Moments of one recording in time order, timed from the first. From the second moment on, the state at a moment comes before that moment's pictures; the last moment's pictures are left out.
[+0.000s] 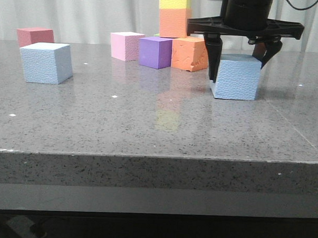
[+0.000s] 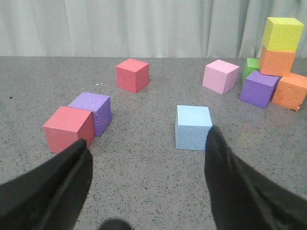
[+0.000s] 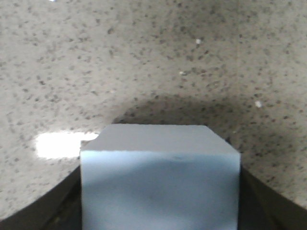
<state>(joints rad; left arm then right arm) -0.10 0.42 -0.70 0.04 0.59 -0.07 0.41 1.96 -1.76 -0.11 1.11 0.51</state>
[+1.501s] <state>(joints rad) -0.10 0.42 -0.70 0.04 0.59 -0.07 0.59 1.92 -2.03 -0.03 1.23 0.13</state>
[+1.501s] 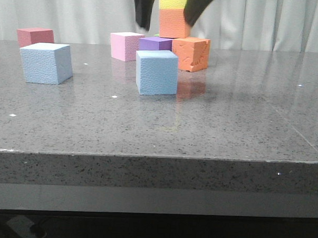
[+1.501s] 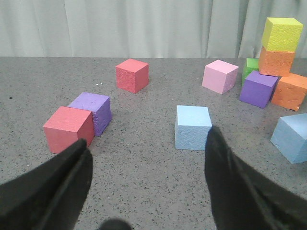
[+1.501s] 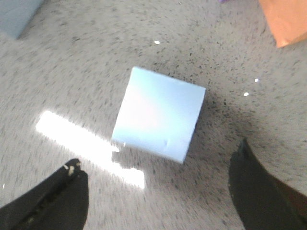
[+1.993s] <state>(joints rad) -0.10 0.42 -0.70 0.04 0.59 -0.07 0.42 1.40 -1.43 0.24 1.06 -0.25</state>
